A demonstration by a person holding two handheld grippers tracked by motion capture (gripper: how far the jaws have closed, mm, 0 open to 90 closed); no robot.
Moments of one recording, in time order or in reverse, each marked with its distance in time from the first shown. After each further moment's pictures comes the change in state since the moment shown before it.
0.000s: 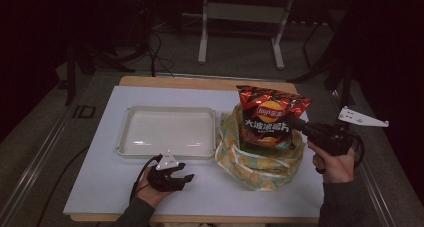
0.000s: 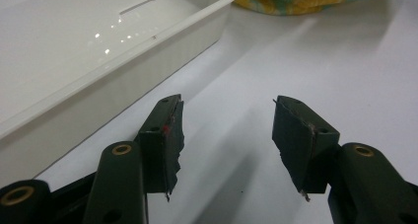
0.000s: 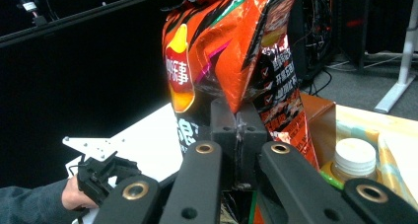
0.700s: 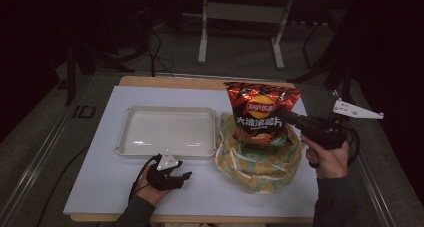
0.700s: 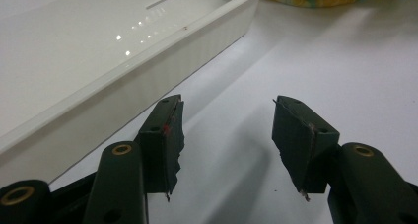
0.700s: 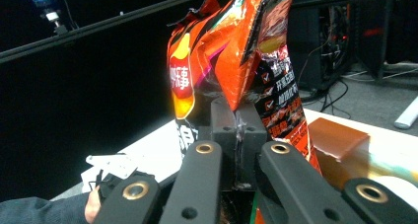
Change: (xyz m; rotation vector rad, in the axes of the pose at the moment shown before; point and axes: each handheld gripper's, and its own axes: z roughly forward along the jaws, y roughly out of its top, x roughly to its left) left arm 0.005 -0.004 0.004 0.003 0.076 0.017; right arm 0.015 0.018 0.017 -0.020 0.056 -0.009
